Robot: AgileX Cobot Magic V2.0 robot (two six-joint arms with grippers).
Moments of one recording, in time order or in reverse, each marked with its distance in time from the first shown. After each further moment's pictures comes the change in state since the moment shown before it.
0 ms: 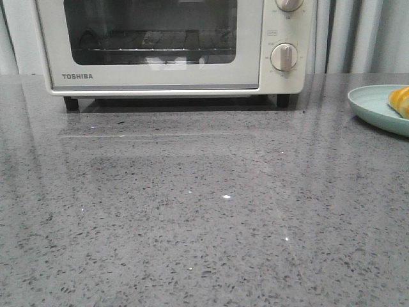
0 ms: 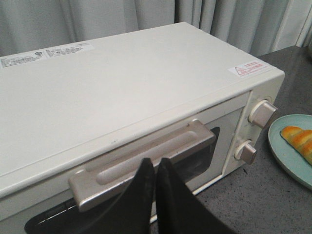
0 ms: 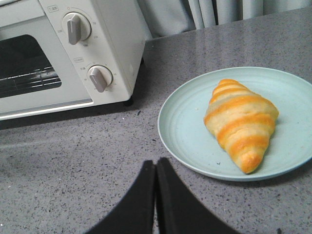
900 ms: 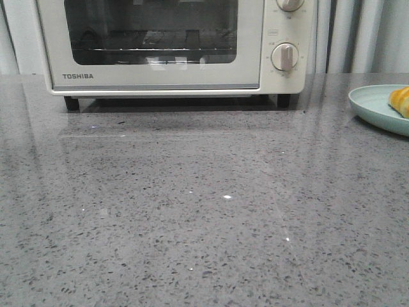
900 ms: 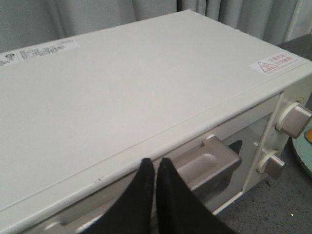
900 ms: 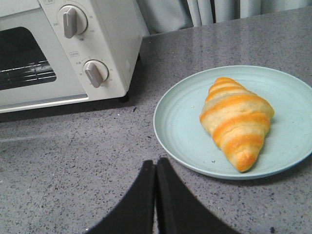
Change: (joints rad) left arm -0.039 0.179 -0.072 -0.026 -0.114 0.081; right arm 0.000 0.000 0.000 -0.026 0.012 0.000
